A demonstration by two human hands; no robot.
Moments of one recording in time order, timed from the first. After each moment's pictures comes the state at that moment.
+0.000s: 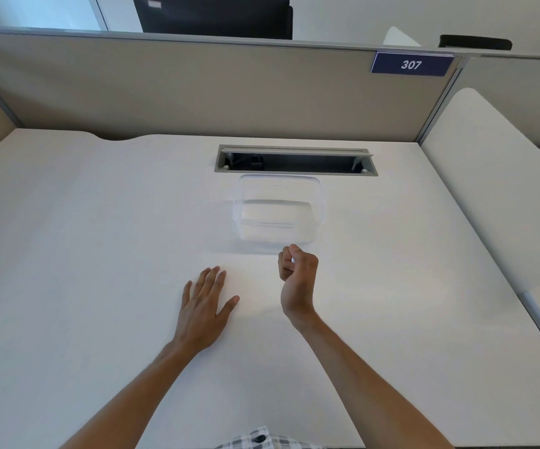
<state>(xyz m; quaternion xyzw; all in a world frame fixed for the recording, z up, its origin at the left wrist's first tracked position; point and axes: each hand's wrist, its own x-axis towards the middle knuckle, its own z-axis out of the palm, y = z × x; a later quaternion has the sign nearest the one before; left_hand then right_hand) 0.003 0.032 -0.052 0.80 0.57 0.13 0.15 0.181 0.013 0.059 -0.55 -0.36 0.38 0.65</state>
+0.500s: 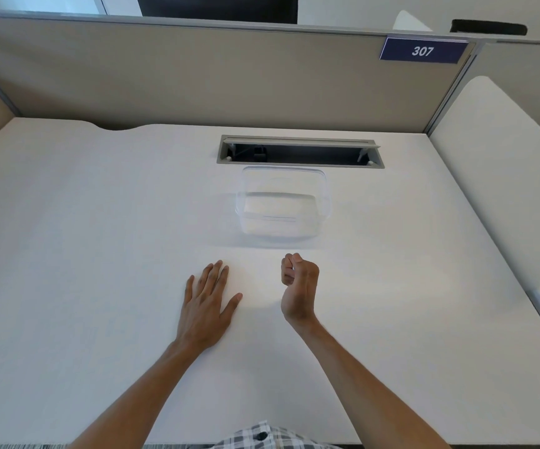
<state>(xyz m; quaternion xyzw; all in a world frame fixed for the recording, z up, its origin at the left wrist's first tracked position) 0.004 0.028 -0.060 0.80 0.57 0.11 0.11 0.181 0.010 0.024 -0.55 -0.39 0.36 0.65</state>
